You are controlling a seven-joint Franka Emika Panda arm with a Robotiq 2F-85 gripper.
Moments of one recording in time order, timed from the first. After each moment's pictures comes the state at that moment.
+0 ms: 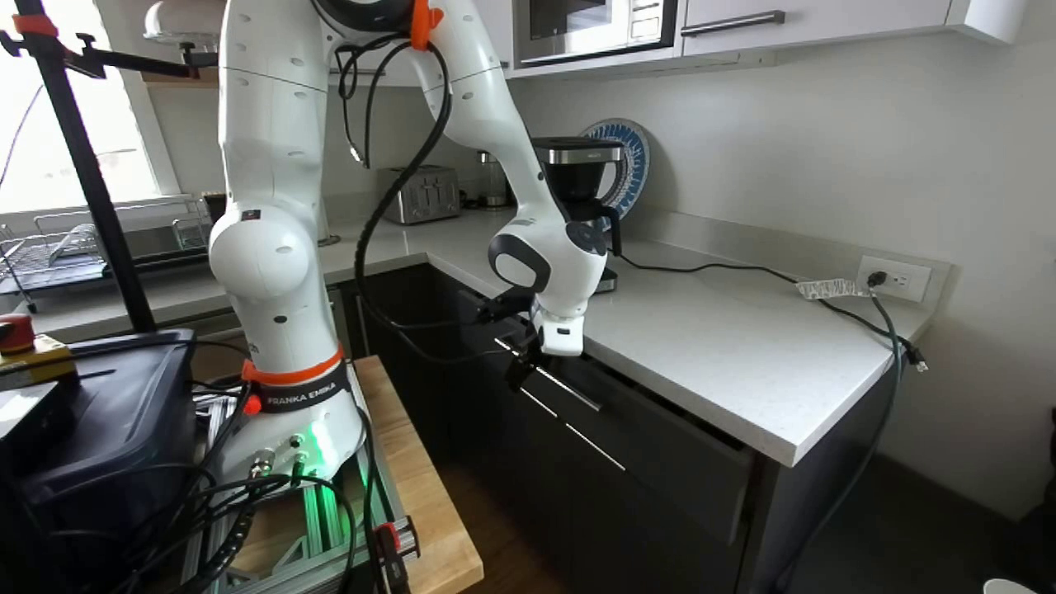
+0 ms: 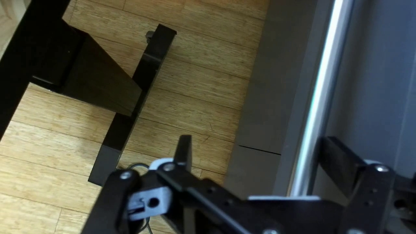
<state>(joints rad) -0.09 0.22 -0.08 -2.61 0.77 2.53 0.26</state>
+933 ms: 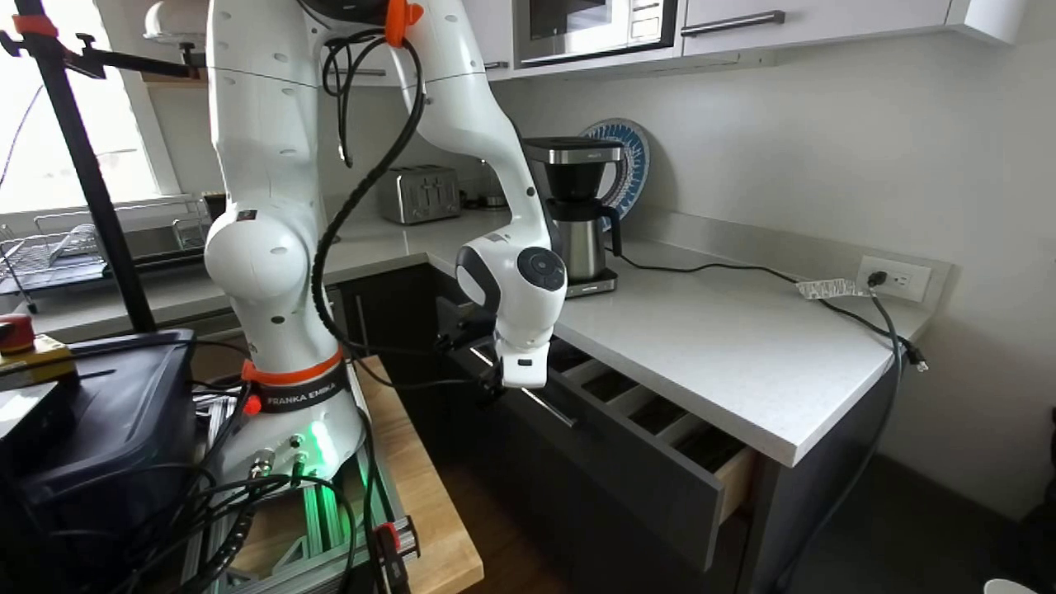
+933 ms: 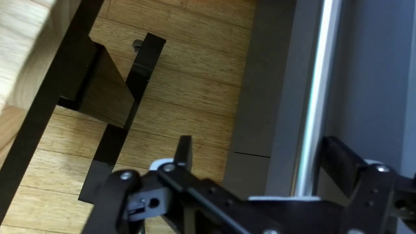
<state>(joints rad) -0.13 0.17 -0.13 -2.77 1.05 2.56 -0.10</state>
